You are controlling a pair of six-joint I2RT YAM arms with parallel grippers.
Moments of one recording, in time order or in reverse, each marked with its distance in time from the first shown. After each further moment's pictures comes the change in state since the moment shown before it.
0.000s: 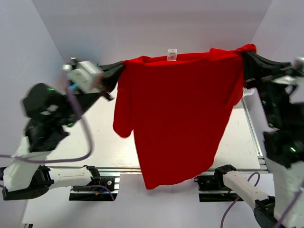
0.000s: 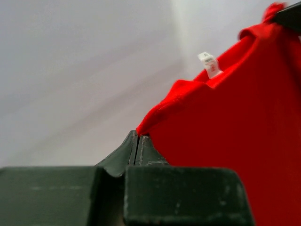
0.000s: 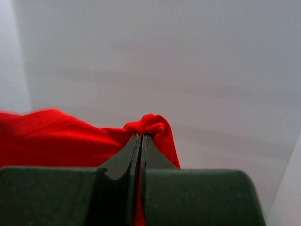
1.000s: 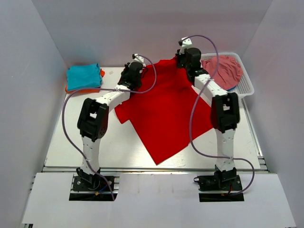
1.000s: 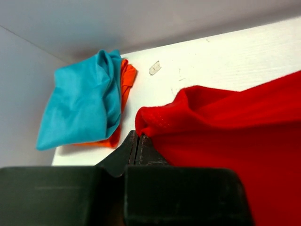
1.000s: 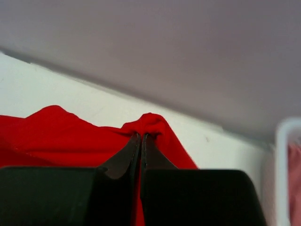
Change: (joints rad) left arm 0.565 0.990 -0.258 0.504 -0.624 -0.052; right arm -0.010 1.329 0.224 0.343 0.017 -0.035
